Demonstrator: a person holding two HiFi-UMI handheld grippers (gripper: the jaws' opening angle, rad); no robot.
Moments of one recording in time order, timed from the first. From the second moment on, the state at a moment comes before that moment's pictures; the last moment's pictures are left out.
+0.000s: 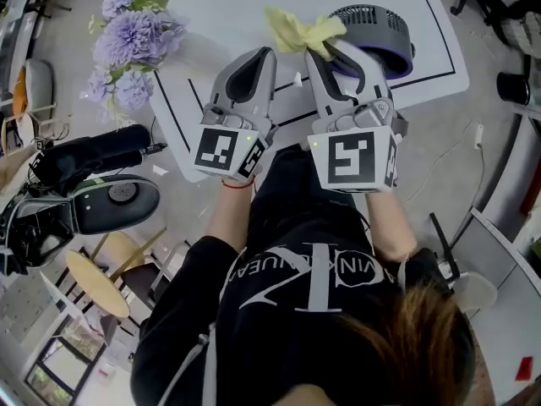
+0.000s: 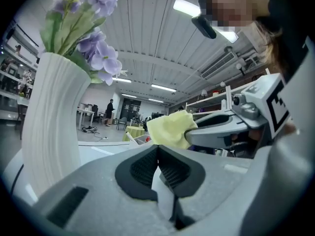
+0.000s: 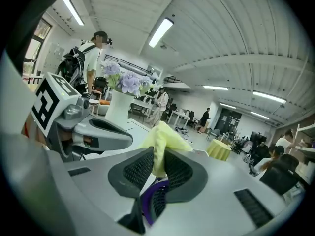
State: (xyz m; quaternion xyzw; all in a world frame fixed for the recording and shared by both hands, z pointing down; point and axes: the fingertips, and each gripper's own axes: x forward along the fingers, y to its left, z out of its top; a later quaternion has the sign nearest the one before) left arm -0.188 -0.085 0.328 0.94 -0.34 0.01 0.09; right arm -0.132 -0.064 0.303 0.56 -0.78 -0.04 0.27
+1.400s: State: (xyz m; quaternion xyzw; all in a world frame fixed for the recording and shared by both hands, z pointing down) left arm -0.131 -0.109 0.319 0.92 -0.38 0.03 0.07; right arm 0.020 -0.024 0.300 0.62 -0.75 0.02 0.23
